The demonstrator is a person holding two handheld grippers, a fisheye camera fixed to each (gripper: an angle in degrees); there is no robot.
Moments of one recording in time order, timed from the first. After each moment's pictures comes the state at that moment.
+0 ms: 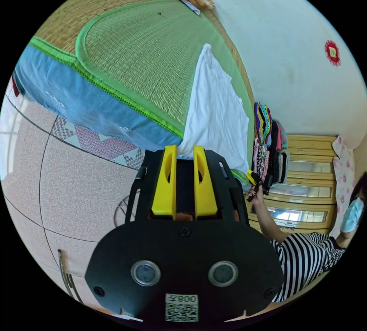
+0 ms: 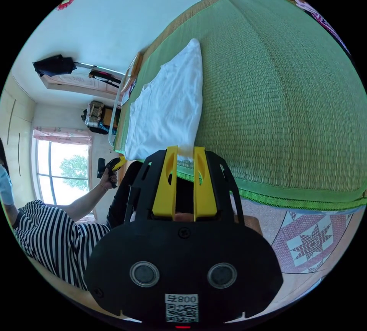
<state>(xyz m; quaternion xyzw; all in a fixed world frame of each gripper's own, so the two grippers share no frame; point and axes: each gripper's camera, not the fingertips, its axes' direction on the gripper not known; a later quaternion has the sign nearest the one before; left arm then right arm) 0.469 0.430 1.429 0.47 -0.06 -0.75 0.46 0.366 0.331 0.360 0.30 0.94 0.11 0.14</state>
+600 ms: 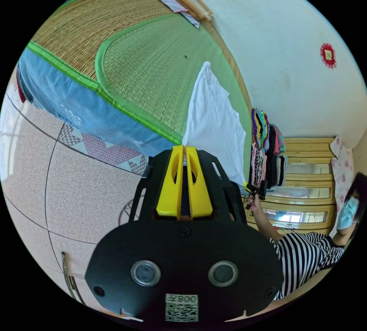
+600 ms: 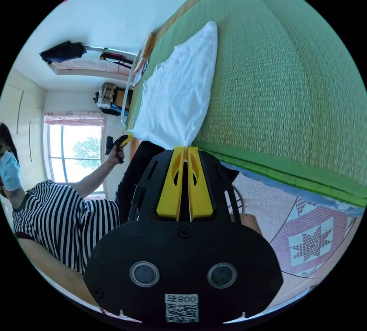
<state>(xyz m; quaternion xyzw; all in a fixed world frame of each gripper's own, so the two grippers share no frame) 0.444 0.412 1.439 0.48 -0.08 -0.75 0.45 0.378 0.385 0.346 0.27 0.93 0.16 0.21</state>
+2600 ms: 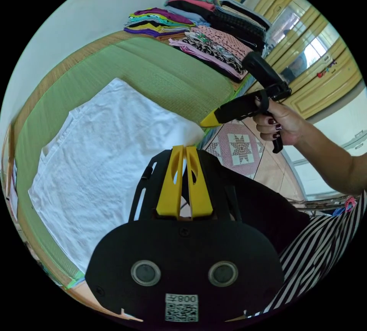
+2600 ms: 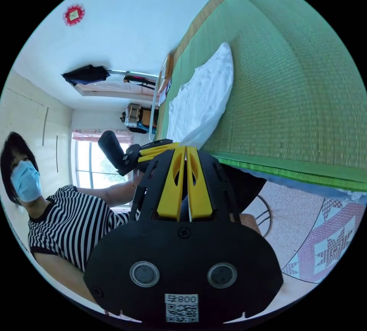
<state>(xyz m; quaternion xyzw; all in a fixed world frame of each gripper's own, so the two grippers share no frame) 0.092 -0.169 1.522 0.17 -0.24 -0.45 0.84 0.356 0.399 0.328 0.32 0.90 0.07 0.30</state>
